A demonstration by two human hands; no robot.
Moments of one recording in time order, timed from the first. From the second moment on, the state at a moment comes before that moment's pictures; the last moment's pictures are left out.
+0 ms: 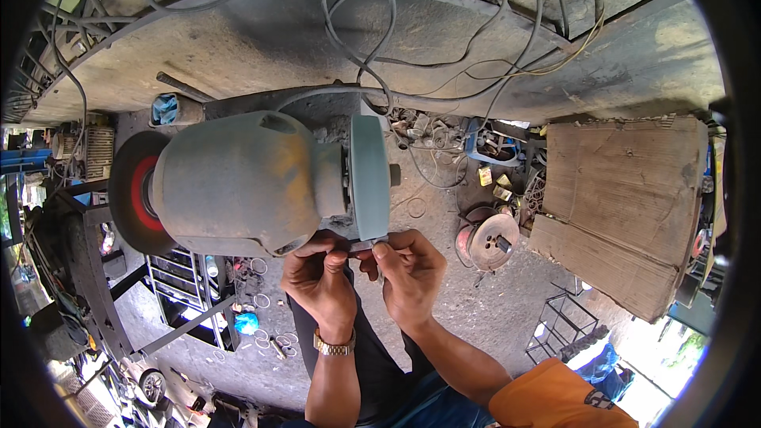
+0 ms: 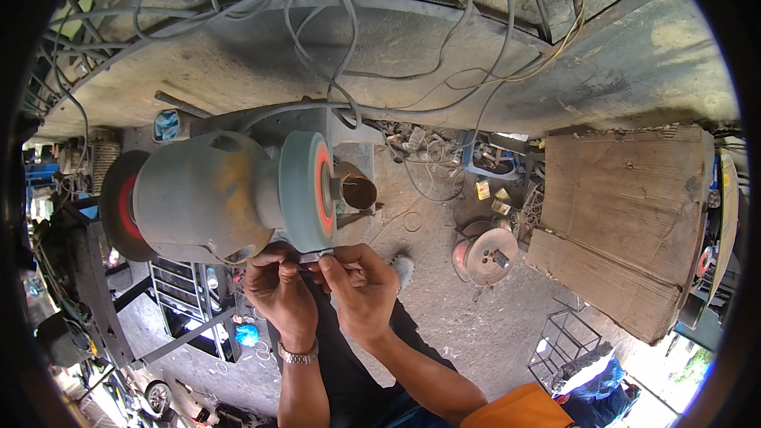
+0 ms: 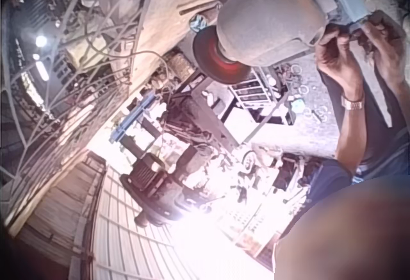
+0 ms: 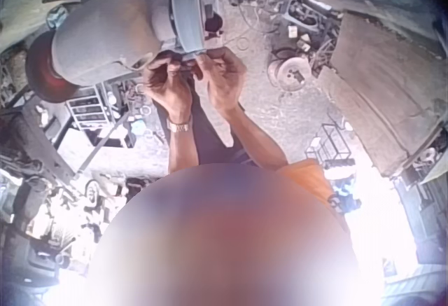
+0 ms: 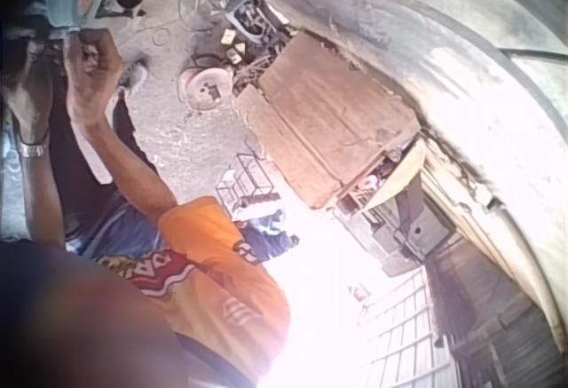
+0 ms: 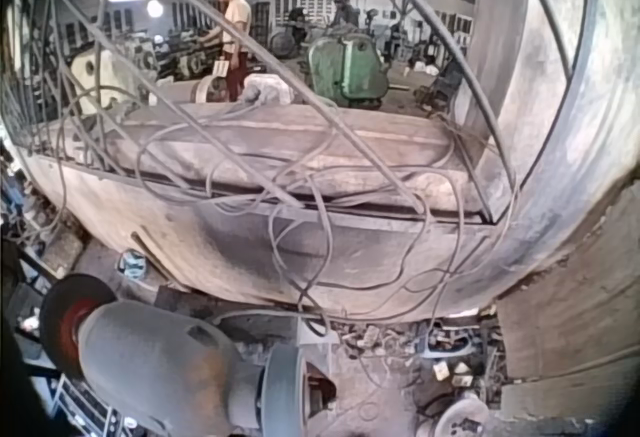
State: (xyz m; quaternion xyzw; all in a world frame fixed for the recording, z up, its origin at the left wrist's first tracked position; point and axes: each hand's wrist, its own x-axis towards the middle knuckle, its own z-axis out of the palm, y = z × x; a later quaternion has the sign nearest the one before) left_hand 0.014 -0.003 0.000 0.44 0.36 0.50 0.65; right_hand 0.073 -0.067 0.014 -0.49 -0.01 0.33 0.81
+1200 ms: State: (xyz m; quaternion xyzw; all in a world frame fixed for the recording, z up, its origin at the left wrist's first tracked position) left_hand 0.015 -0.005 0.001 0.41 0.37 0.51 0.66; right_hand 0.071 -0.063 0.010 -0.49 -0.02 0.32 0.81
